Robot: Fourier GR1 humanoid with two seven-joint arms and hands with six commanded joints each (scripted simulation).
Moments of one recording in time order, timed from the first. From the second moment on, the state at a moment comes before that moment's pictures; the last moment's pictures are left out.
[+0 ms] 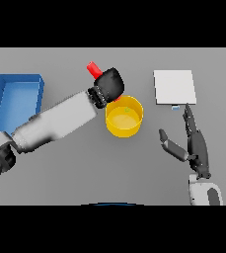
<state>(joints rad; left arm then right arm) -1.17 0.26 -1.08 -0.83 -1.05 -0.31 0.06 0.12 -0.04 0.08 -1.69 0.20 -0.06 -0.10</state>
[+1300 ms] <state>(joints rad) -1.65 0.34 -1.08 -0.48 -0.95 -0.24 -0.06 0.10 -0.04 0.09 -1.70 0.21 -0.06 -0.09</state>
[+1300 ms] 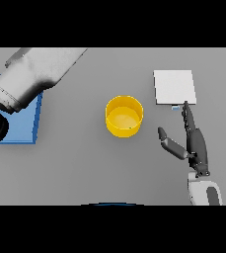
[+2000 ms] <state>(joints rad) -1.28 0.66 -0.53 -0.48 -0.23 0.08 0.23 0.11 -0.06 0.09 -1.65 0.21 -0.04 -0.17</state>
